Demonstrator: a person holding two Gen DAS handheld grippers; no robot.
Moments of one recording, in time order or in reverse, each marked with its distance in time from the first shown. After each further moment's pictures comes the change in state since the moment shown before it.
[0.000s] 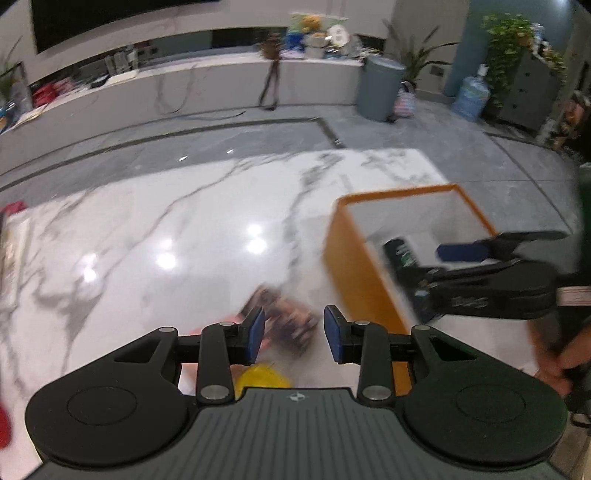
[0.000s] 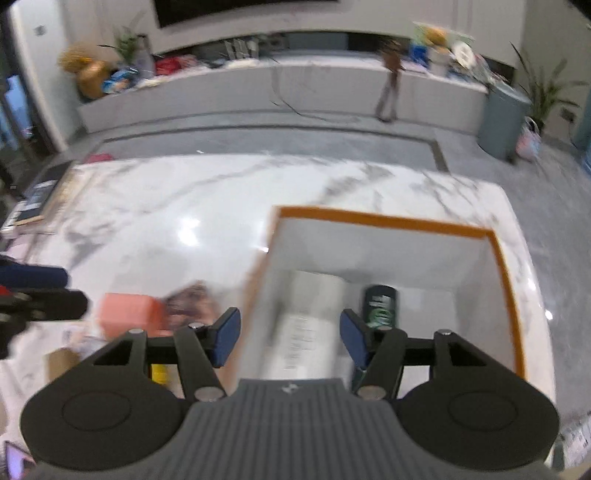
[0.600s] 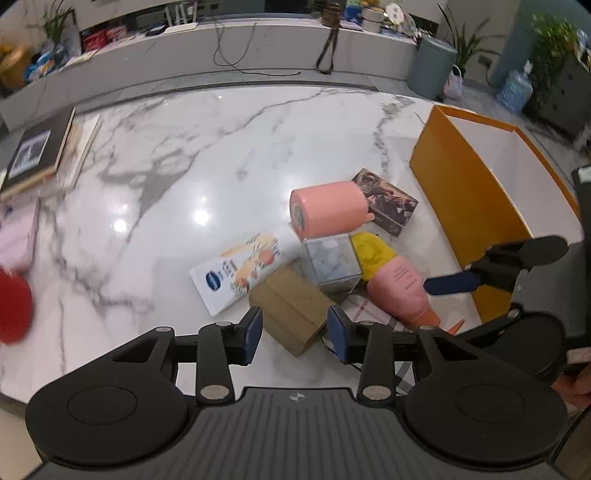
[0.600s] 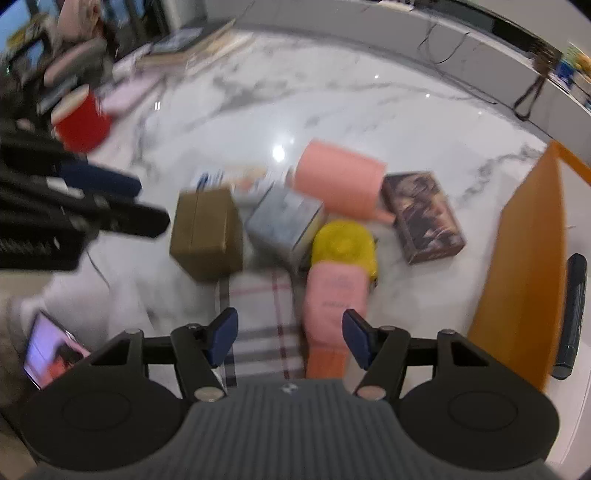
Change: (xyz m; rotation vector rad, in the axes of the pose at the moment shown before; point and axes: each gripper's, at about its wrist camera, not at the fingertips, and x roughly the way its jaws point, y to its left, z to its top) left arm -0.013 0.086 -0.122 -0.126 0.063 0.059; right arm 0.045 0.159 -0.094 -0.369 0.243 0.192
